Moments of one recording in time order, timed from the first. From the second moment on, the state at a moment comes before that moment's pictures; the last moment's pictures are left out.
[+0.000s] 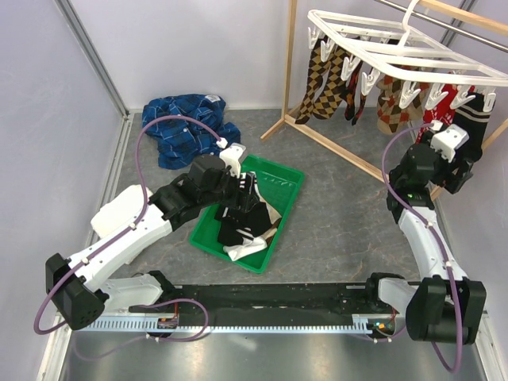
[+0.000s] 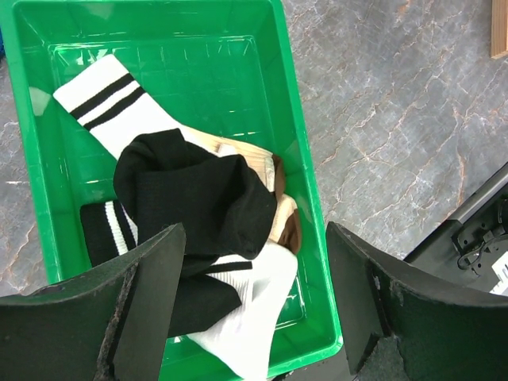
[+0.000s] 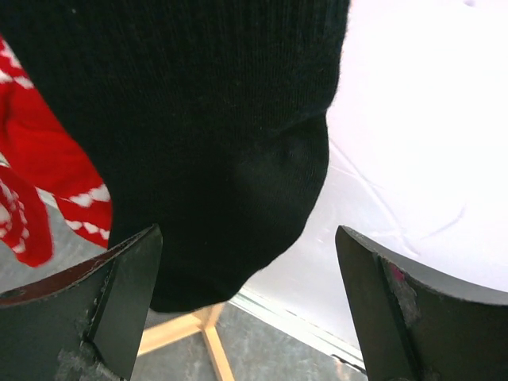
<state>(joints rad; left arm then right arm) -0.75 1.15 1.04 -0.47 0.02 -0.29 -0.08 1.08 0.75 0.35 1.07 -0.22</state>
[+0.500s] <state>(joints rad) -0.75 1.15 1.08 -0.47 0.01 -0.29 -0.14 1.14 0.79 0.33 0.88 -0.09</state>
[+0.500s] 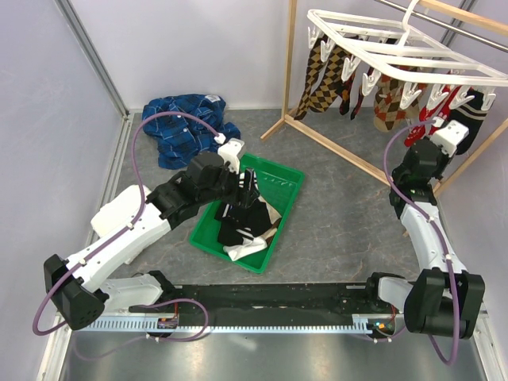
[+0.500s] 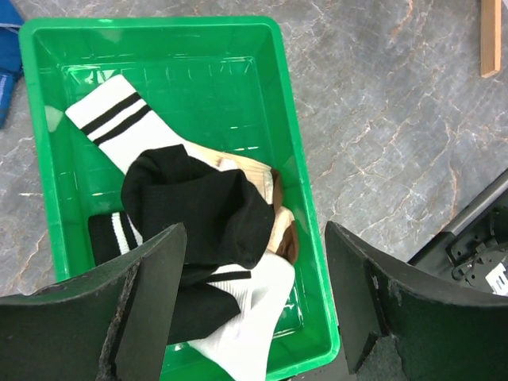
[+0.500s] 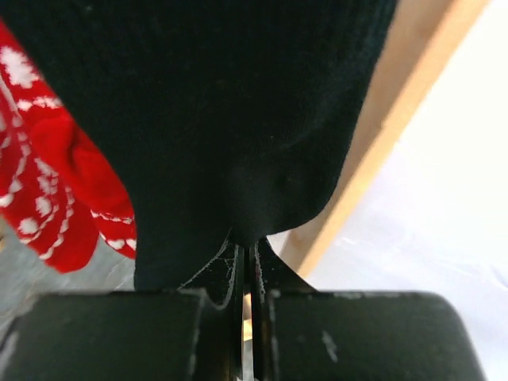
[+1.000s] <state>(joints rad) -0.76 1.18 1.08 -0.37 0.12 -0.30 -0.14 0.89 0.91 -0.13 0.54 0.26</state>
